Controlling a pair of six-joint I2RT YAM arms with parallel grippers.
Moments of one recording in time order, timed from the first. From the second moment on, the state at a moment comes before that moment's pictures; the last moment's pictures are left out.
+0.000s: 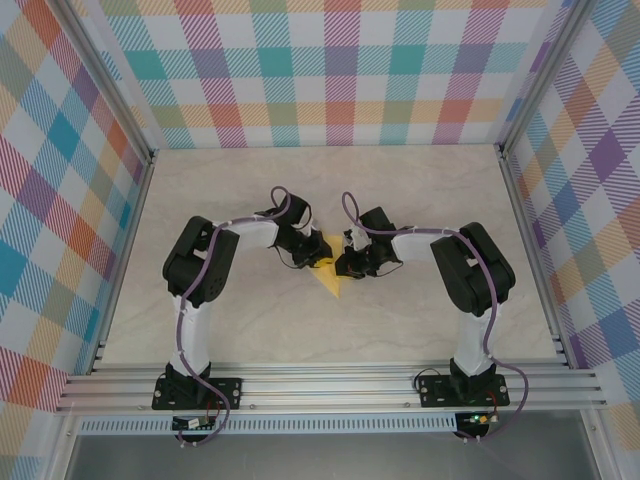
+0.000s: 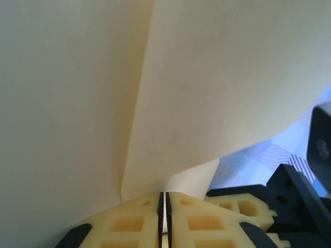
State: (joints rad) left arm -0.47 2.09 1.31 -0.36 0.66 -0.82; right arm 0.52 1.94 1.04 -0.24 -0.66 0.50
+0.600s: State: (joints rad) left arm -0.36 2.11 1.40 -0.38 0.60 -0.74; right arm 0.52 1.94 1.04 -0.23 -0.65 0.50
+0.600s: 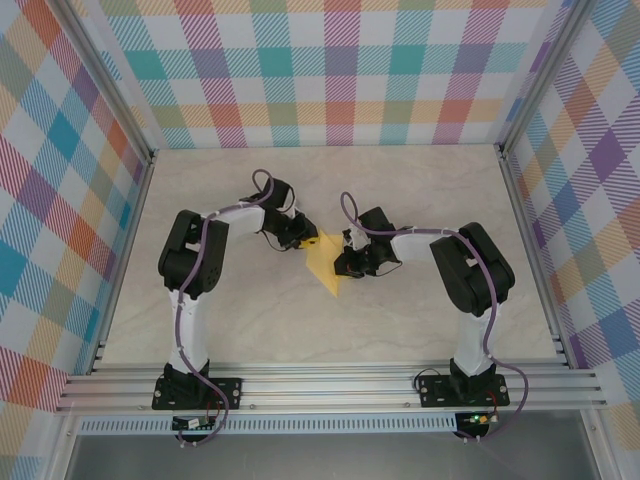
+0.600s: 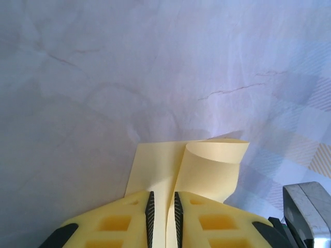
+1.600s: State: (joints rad) left arm -0.45 2.15 1.43 -0.32 0.60 -0.73; right arm 0.52 1.94 1.04 -0.23 -0.65 0.49
